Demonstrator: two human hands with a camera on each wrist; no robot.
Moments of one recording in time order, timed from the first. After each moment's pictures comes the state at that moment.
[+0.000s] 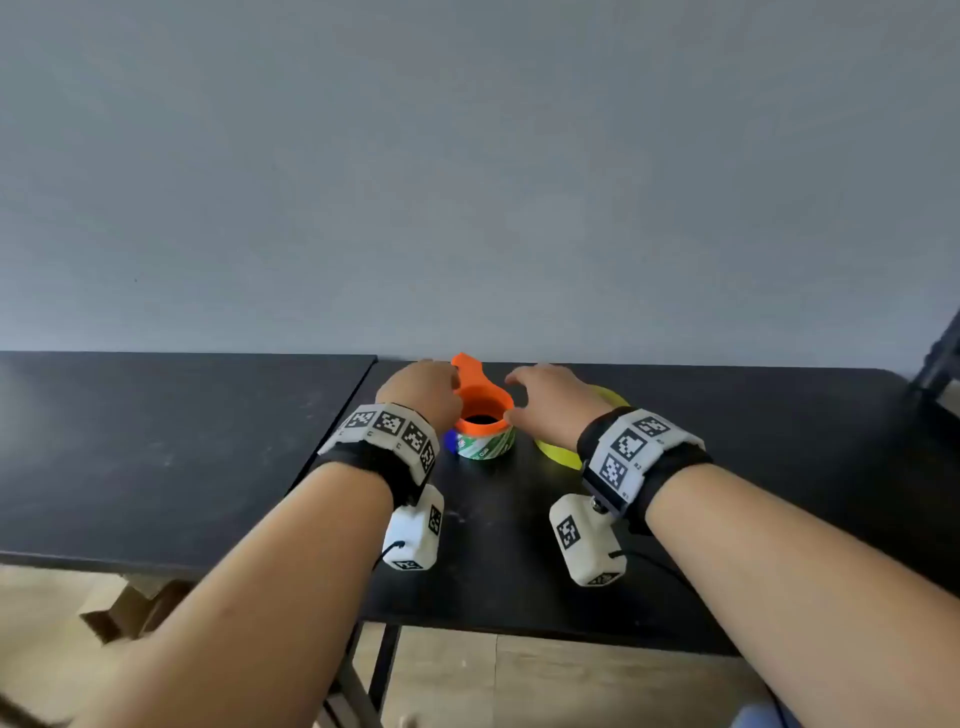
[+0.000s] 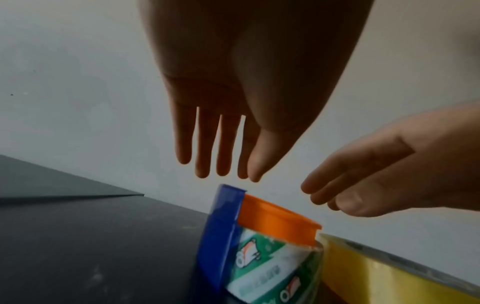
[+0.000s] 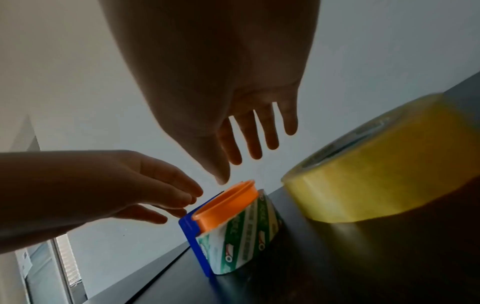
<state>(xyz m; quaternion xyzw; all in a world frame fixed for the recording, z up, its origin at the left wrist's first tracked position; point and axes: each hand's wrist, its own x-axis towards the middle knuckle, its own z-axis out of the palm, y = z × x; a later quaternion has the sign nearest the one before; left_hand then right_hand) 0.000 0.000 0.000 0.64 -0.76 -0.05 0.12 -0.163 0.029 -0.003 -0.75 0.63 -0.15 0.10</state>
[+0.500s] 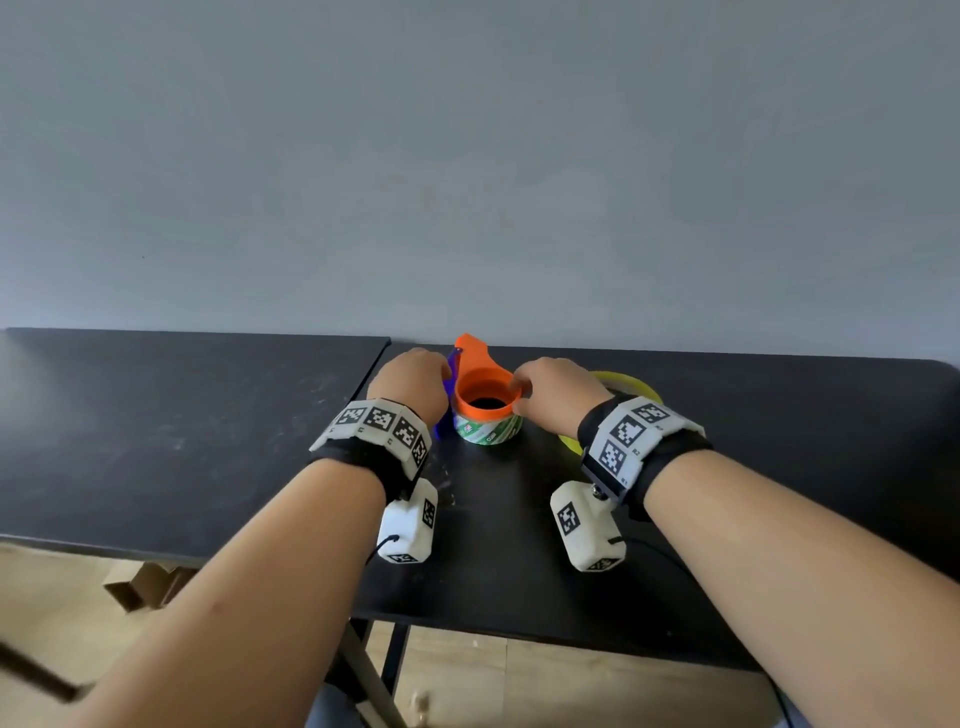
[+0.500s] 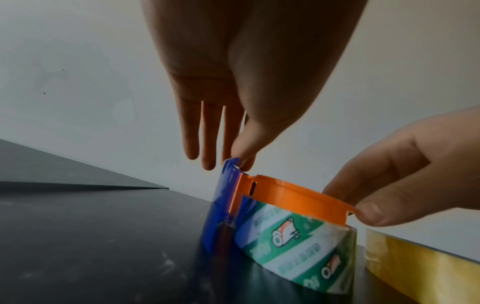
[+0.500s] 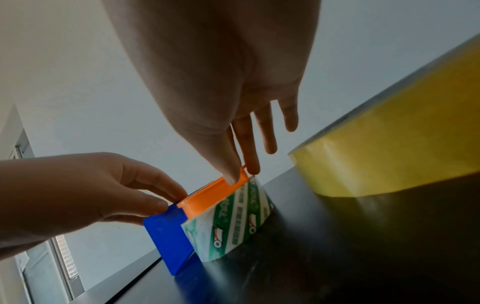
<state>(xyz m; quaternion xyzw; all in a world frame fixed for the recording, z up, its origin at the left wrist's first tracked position) 0.025 -0.011 -0.008 0.67 -0.73 -0.06 0.11 -0.146 0.004 -0.012 -0.76 0.63 -0.11 0.11</state>
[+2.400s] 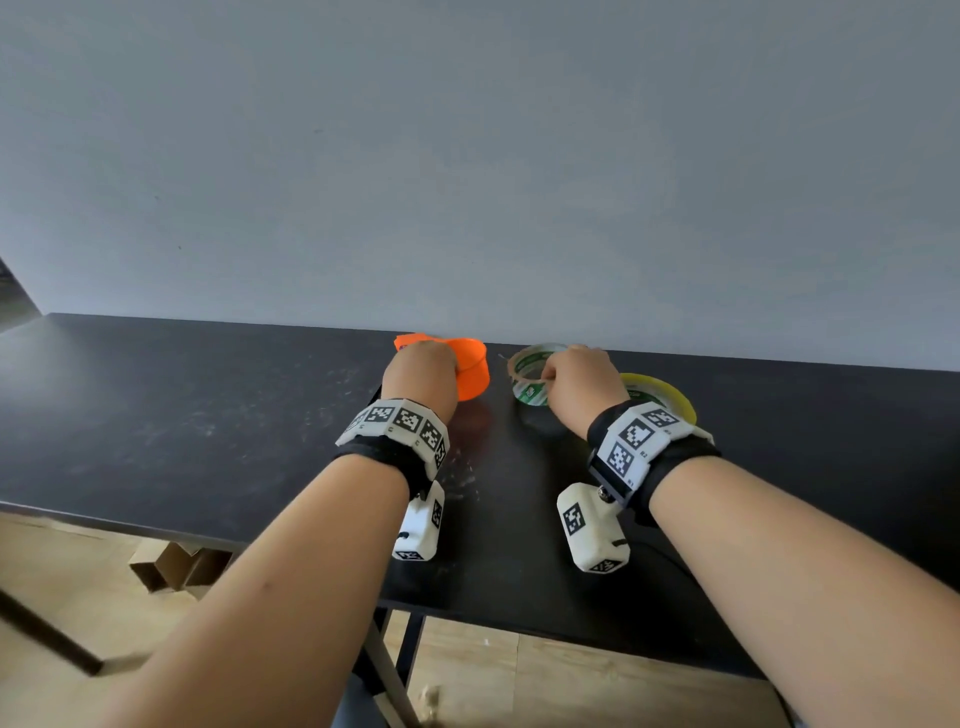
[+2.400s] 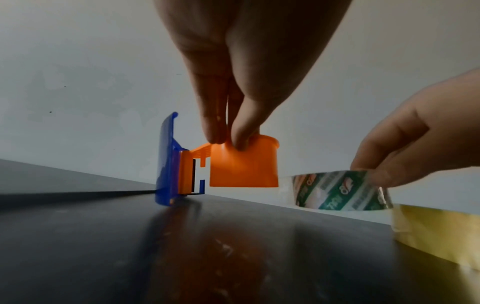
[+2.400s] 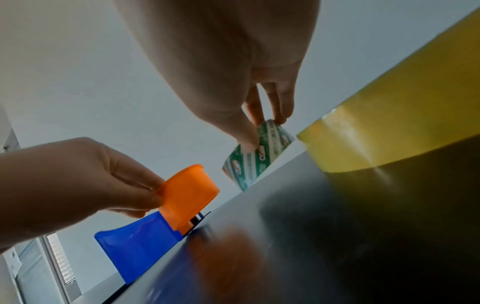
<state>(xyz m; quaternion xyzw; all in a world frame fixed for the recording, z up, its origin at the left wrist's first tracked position) 0.016 0.018 0.029 0.76 -0.61 -0.17 0.15 -0.139 -0.009 -0.025 -0.72 0.67 -0.17 0.05</state>
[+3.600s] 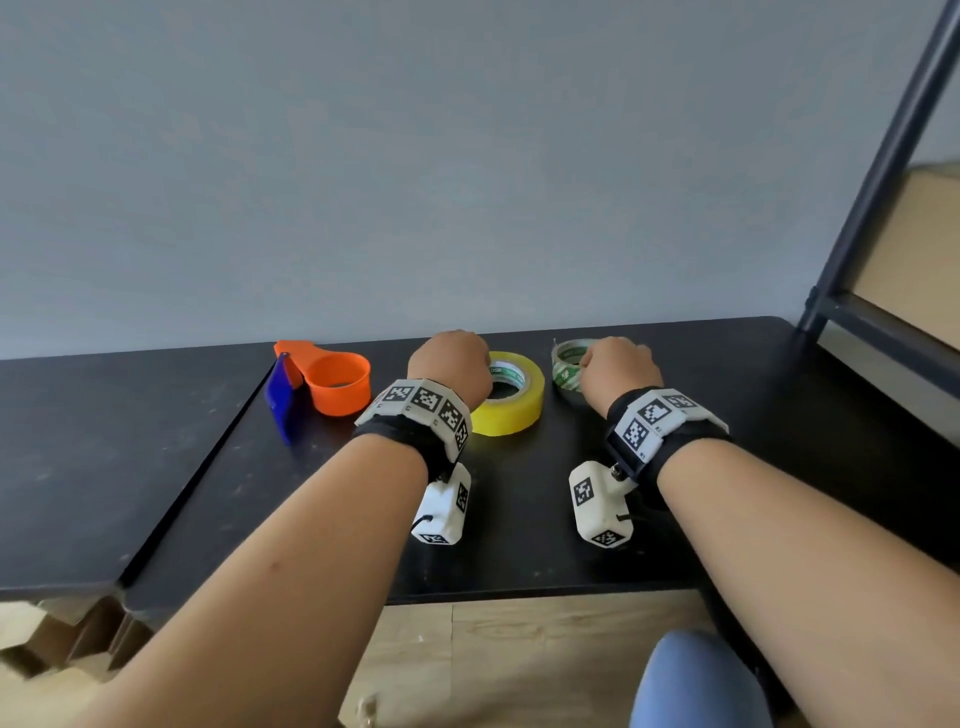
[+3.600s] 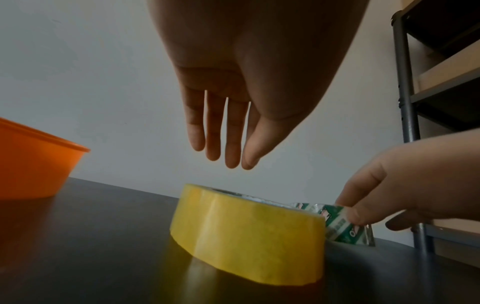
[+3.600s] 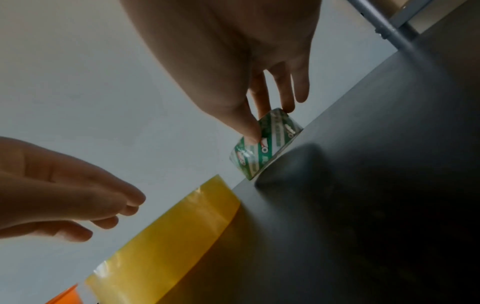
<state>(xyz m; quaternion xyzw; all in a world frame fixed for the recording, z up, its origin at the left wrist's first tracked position) -0.129 0.021 -0.002 0.58 -0.81 -0.01 0.09 -0.300 0.048 -0.030 -0.52 0.83 -0.17 0.05</state>
